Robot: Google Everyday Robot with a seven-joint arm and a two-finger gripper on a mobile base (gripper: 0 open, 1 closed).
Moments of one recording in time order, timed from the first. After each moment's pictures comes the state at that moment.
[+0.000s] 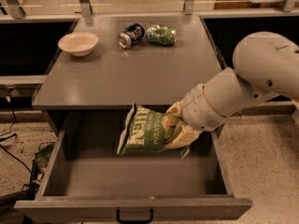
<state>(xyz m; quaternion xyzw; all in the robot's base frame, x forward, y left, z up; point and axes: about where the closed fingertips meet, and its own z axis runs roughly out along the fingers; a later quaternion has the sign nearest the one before) 0.437 -0.053 0.818 -0.71 0.62 0.19 0.27</state>
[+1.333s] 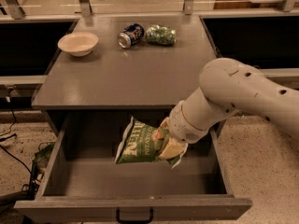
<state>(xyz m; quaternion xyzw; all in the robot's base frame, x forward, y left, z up) 0.445 -0.040 0.754 -0.69 0.68 0.15 0.21</state>
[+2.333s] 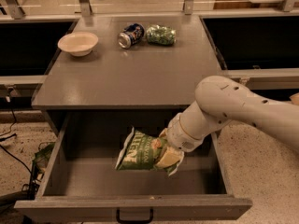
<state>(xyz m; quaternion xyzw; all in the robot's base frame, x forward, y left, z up) 0.446 -0.036 0.701 -0.67 0.69 0.19 0.19</state>
